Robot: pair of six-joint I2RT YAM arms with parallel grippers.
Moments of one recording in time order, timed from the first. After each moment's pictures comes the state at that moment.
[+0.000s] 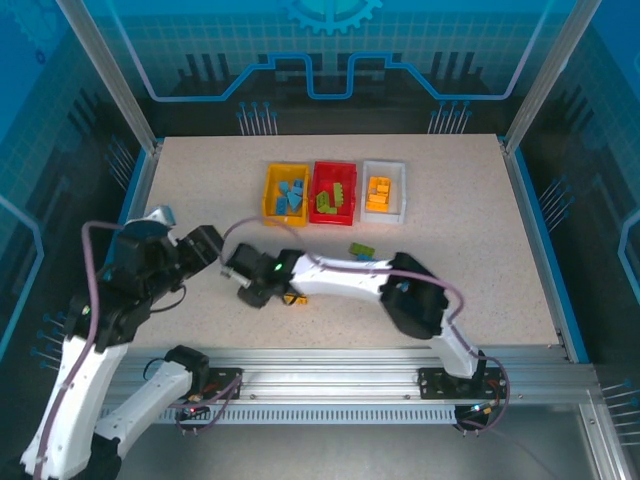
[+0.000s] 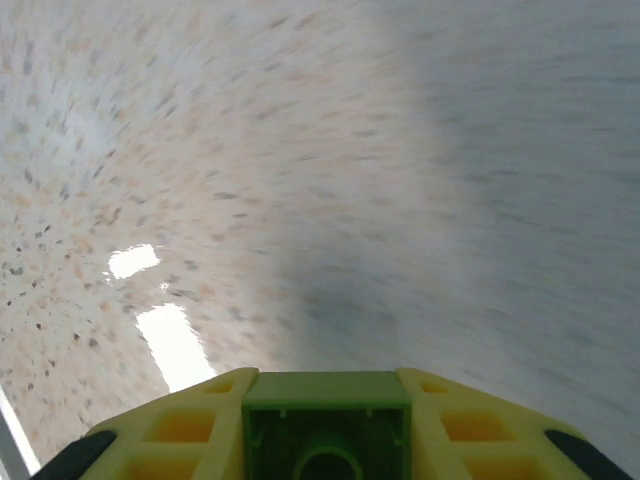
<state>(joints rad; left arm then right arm) -0.30 0.76 1.16 -1.04 -0.01 -0.84 1.12 2.08 1.69 -0.60 0.09 0.14</state>
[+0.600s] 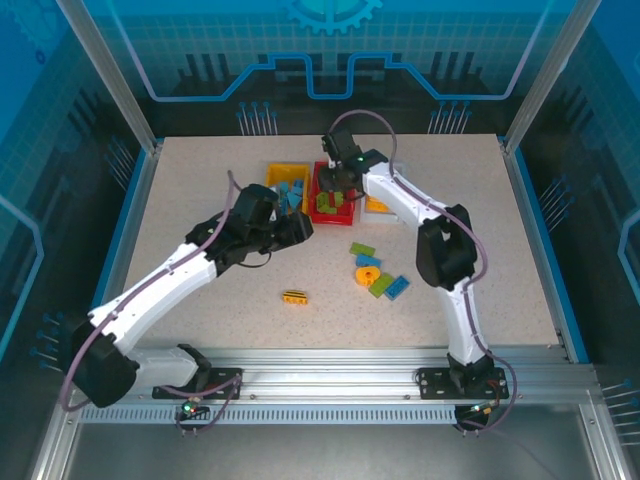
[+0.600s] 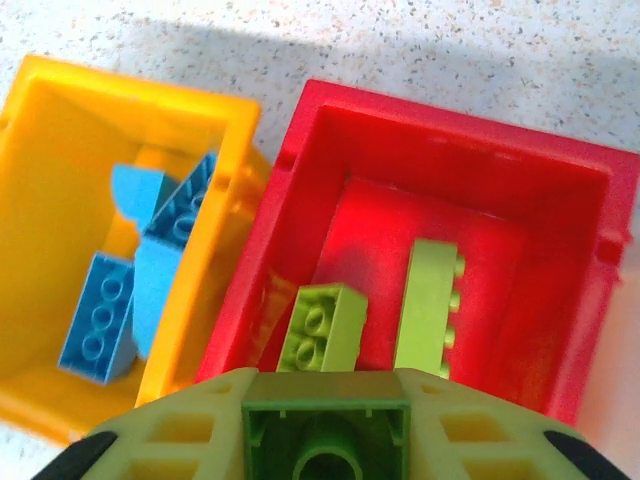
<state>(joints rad) -0.58 1.30 1.09 -0.54 0.06 -0.83 0.52 2.29 2.10 -0.73 0.05 0.35</state>
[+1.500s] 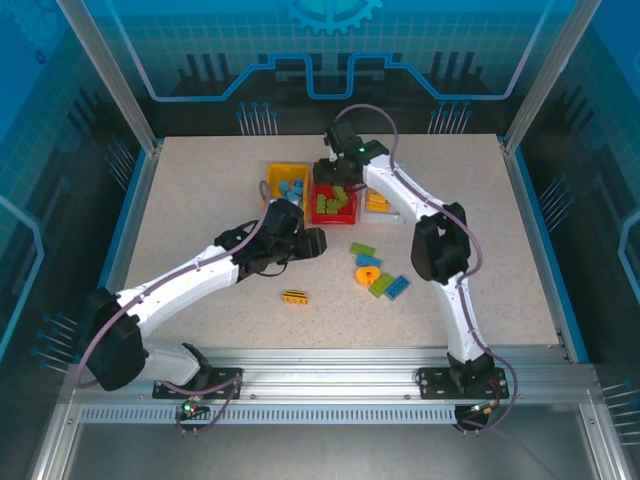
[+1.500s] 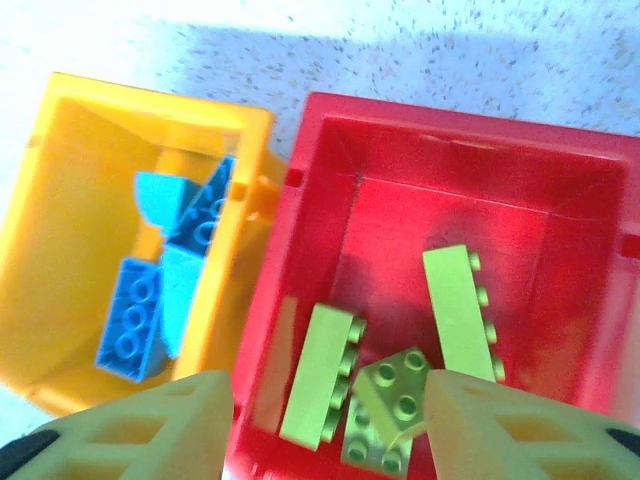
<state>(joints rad) -0.68 1.35 1.01 -0.48 -0.06 -0.77 0.52 2.25 2.14 -0.81 -0.01 0.38</state>
